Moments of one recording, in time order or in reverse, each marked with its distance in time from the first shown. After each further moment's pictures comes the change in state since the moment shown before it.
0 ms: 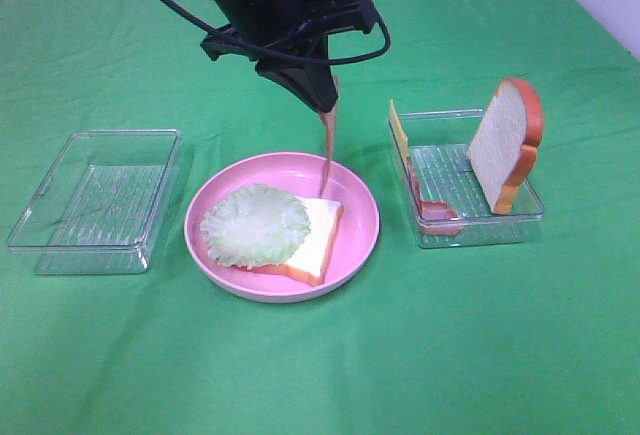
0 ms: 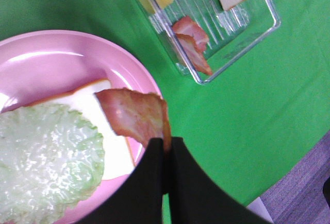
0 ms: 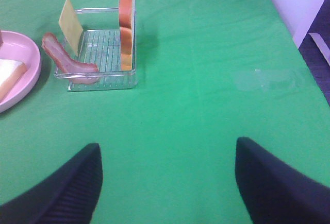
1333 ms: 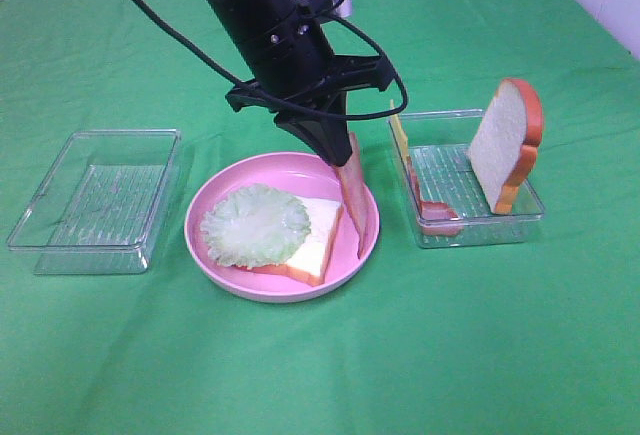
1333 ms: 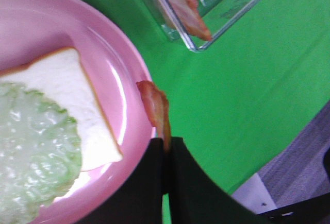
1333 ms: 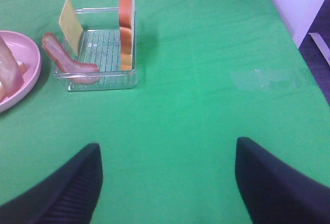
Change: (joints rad) left arm -0.012 0.089 0.009 -0.055 0.048 0.047; right arm 0.000 0.000 0.000 0.000 0.000 0.000
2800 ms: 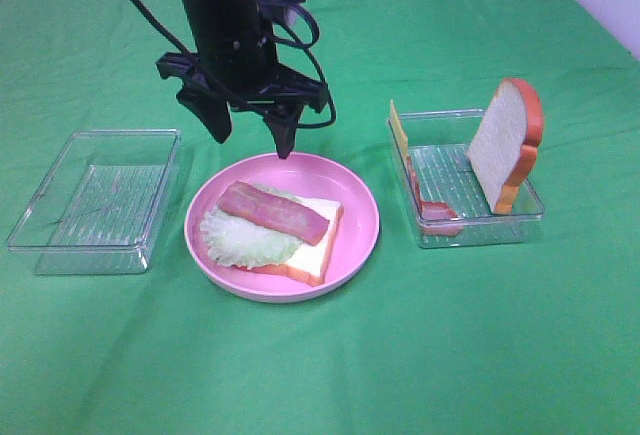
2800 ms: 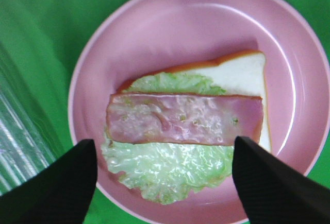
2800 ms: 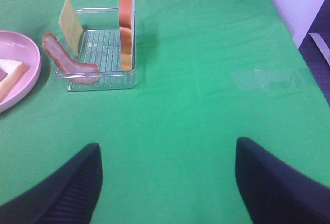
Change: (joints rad) left arm 0.000 0.002 -0.037 0.458 0.034 -0.219; right arm 0.000 0.000 0.000 0.000 0.000 0.000
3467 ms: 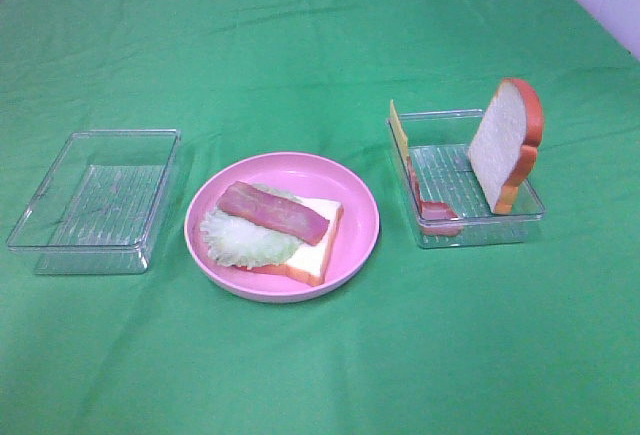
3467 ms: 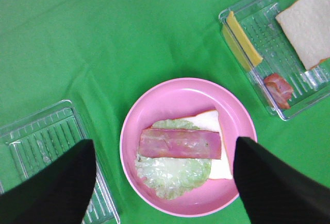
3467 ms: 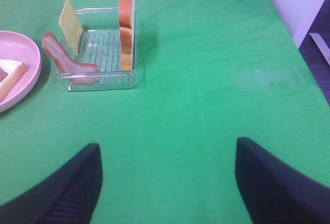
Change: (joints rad) left arm 0.000 -0.372 -0.025 0.050 0.001 0.001; right arm 0.000 0.000 0.000 0.000 0.000 0.000
